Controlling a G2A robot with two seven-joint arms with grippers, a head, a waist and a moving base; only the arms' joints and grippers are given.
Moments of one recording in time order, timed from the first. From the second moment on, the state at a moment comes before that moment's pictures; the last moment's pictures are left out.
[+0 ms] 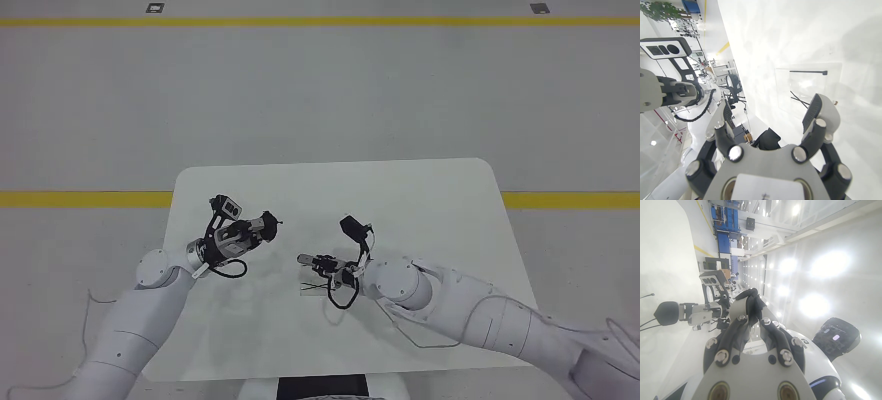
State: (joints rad) left arm 1.34 -1.11 -1.24 -1.27 -0.85 -0.34 -1.17; right arm -0.81 -0.93 0.17 -1.66 0.58 0.34 0.11
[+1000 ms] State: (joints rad) left arm 1.34 -1.11 -1.24 -1.27 -0.85 -0.34 -1.17; right arm -0.91 -0.98 0.27 -1.60 0.39 0.34 0.21
